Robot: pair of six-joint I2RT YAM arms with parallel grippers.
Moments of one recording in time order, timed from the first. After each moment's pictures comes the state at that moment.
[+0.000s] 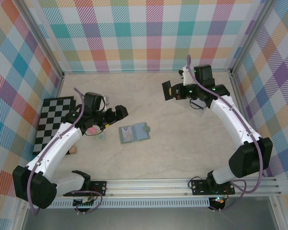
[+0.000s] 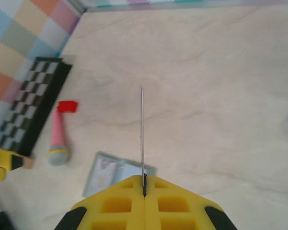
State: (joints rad) left arm -0.34 1.17 1.02 -0.72 0.33 -0.72; right arm 0.28 1.47 1.41 -0.65 -0.48 0.17
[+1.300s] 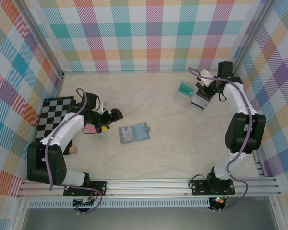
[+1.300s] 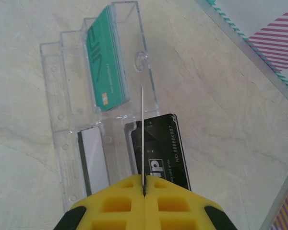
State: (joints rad) left arm -0.14 1.41 0.98 -0.71 0.54 -0.56; right arm -0.07 1.80 1.56 -0.71 -0.22 -0.83
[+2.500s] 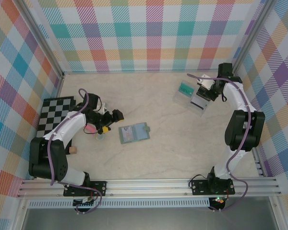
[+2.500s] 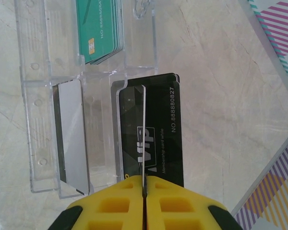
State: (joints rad) left arm -0.14 1.45 0.98 -0.71 0.56 -0.56; right arm -0.08 1.84 1.56 -0.75 -0.12 -0.99
